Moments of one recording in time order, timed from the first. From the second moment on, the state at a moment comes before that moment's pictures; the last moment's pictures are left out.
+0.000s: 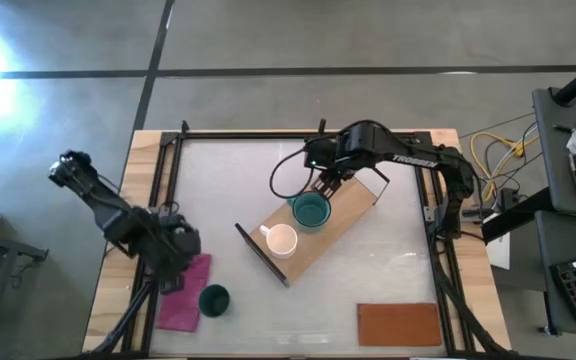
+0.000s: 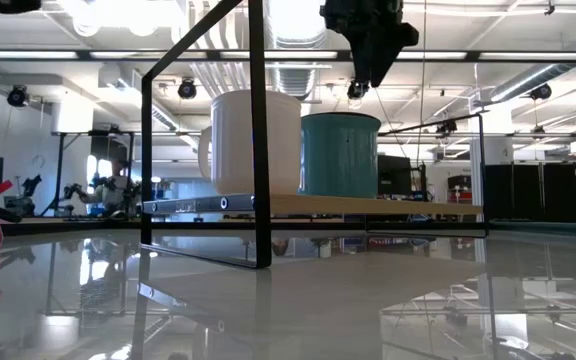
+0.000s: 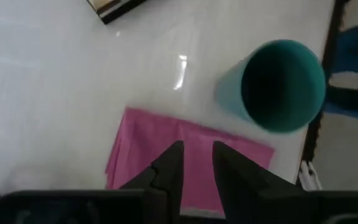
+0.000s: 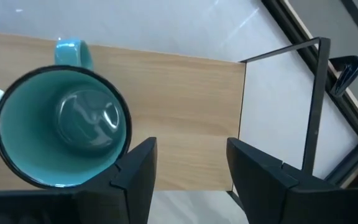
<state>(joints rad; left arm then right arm) -0.68 1.13 1.20 -1.30 -0.10 -0.87 -0.13 1.86 2.02 -1.57 0.26 0.54</state>
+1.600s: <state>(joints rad) -0.75 1.48 1.12 -1.04 -0.13 -1.07 -0.14 1.64 1.95 -1.57 0.34 0.39</state>
